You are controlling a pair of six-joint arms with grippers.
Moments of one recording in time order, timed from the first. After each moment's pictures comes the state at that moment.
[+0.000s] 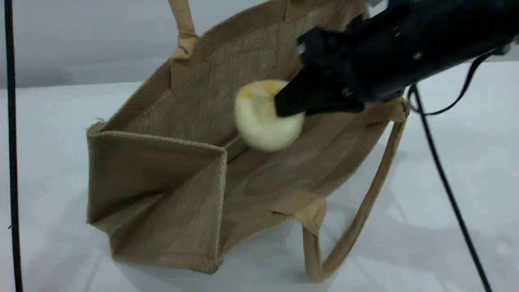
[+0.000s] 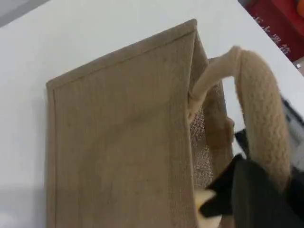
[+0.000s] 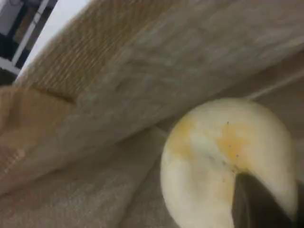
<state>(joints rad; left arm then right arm) -0.30 1.77 -1.88 -0.63 1.22 0.46 0.37 1.79 -0.85 1.72 0.61 -1.43</state>
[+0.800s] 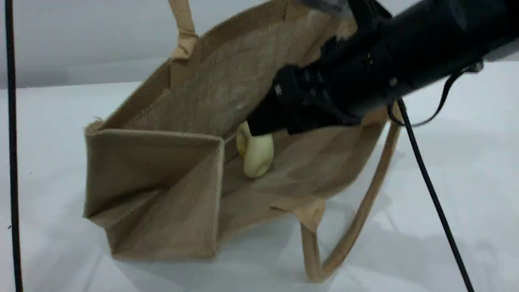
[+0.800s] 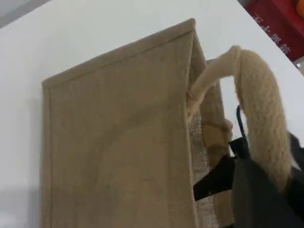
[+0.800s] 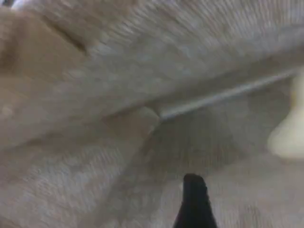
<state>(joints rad) -0.30 1.77 -1.88 -0.63 1.22 0.47 0.44 1.78 -0.85 1.74 0.51 -1.57</state>
